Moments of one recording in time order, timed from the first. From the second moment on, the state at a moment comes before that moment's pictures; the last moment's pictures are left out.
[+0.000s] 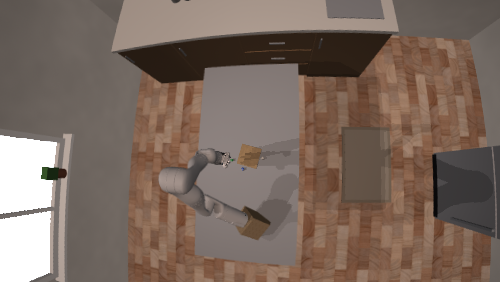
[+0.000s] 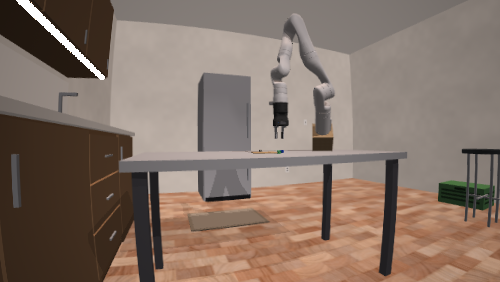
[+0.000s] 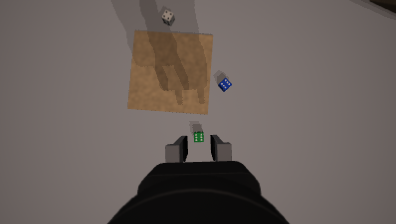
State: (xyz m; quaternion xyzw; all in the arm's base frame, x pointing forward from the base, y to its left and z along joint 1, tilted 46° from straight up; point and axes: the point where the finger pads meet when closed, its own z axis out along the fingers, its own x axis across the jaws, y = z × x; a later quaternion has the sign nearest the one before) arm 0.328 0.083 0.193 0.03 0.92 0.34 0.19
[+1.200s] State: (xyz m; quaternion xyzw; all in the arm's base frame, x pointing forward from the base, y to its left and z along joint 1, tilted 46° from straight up) arm 0.343 0.098 0.169 0.04 0.92 0.34 0.20
